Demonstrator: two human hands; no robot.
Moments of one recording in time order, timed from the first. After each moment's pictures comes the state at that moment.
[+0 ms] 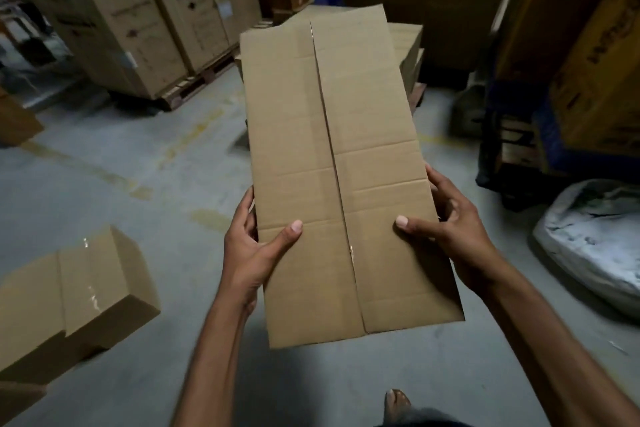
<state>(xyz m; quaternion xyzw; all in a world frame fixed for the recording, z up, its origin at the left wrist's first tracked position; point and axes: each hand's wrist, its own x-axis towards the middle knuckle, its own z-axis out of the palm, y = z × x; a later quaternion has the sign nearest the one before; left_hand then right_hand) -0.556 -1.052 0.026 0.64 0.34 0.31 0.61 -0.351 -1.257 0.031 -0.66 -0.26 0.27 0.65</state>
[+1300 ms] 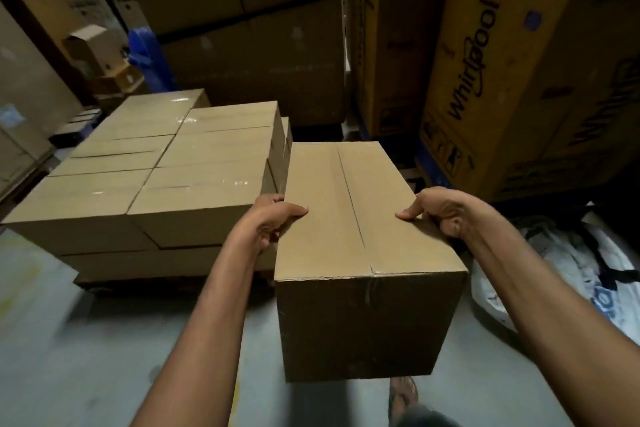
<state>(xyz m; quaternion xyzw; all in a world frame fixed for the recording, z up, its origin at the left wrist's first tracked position) 0.238 -0.857 0.042 0.75 0.31 -0.09 0.59 0.326 -1.145 0.030 -0.76 0.15 0.33 0.53</state>
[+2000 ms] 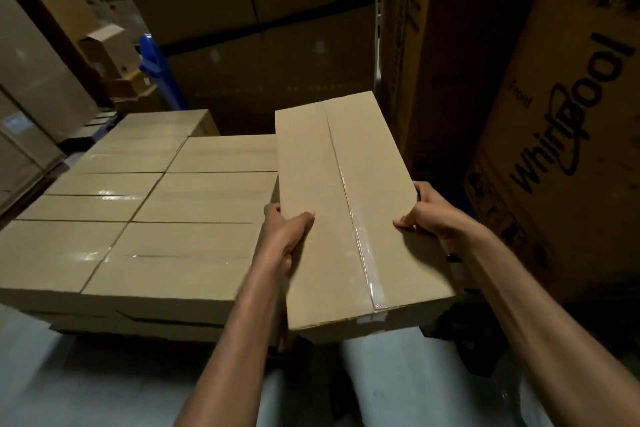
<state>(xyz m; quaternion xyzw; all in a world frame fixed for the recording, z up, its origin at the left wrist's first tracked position) 0.604 -0.807 0.003 0.66 0.38 0.08 0.64 0.709 -1.049 0.017 -0.79 -0.01 0.26 0.55</state>
